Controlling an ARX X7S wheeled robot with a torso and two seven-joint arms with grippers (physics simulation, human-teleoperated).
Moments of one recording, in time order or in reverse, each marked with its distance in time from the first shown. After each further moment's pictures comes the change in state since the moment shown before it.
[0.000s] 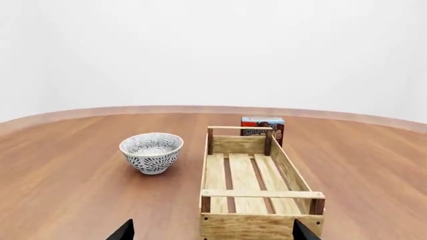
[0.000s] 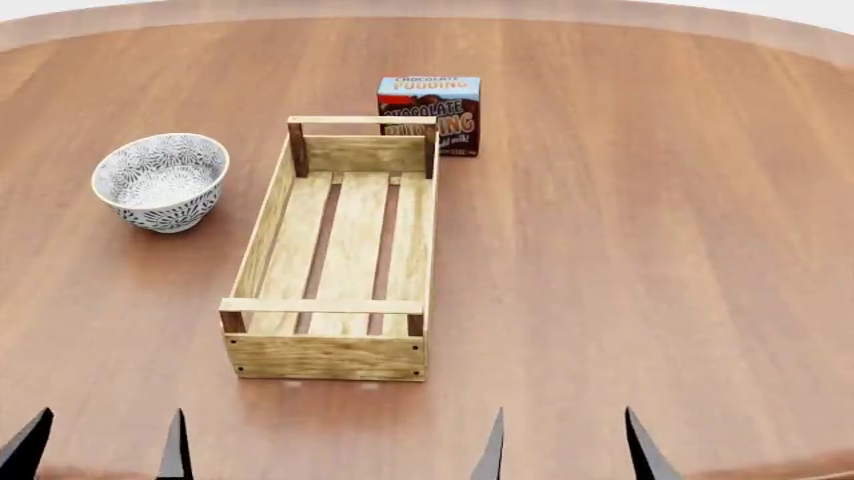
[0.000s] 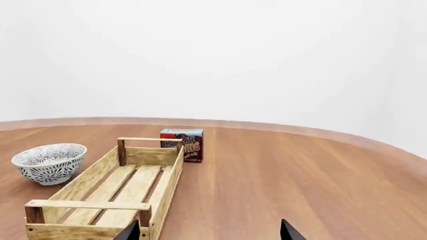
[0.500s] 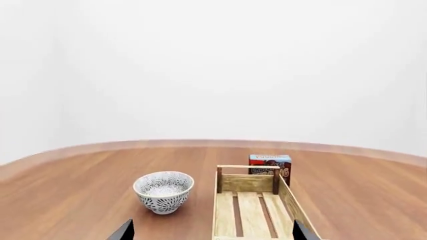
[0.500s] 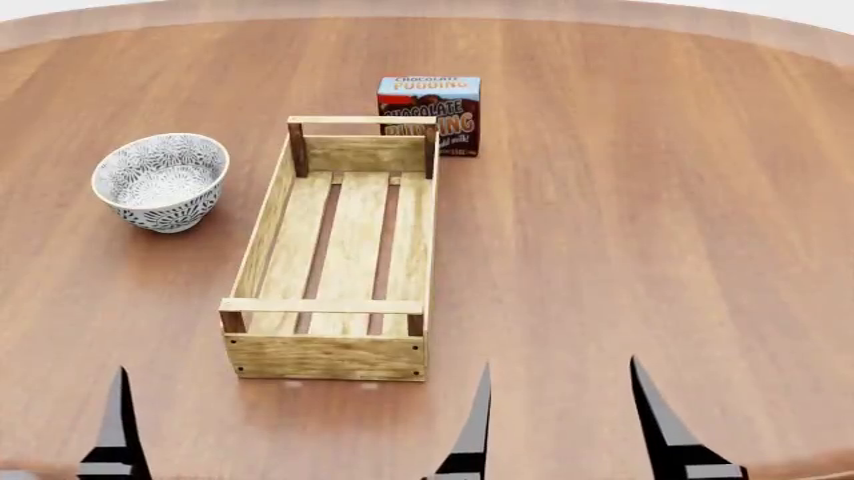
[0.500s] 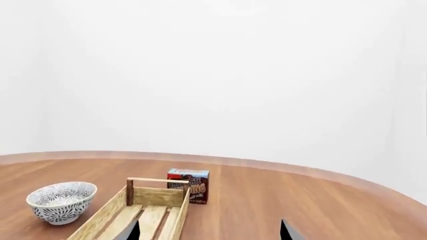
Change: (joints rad) left arm 0.012 -0.055 -0.032 0.260 -0.043 -0.128 -0.054; right arm 0.011 0.044 -0.040 -0.291 0.004 0.170 0.040
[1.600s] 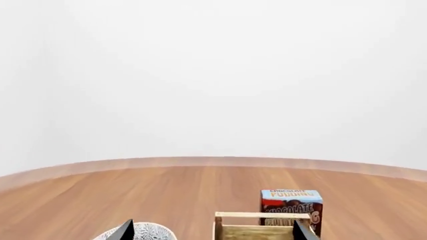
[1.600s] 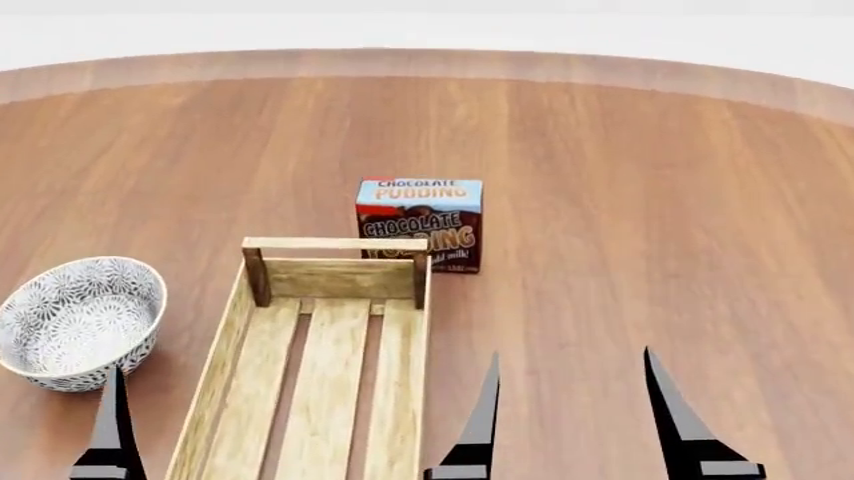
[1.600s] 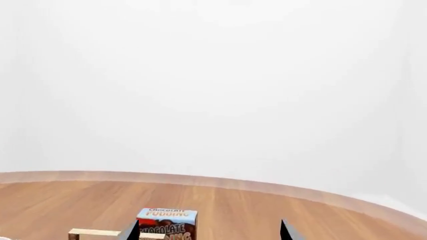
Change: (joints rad) left arm 0.007 -0.047 0.029 0.047 -0.030 -0.015 -0.056; right arm 0.016 0.040 -0.022 -0.062 0.026 0.048 0.068
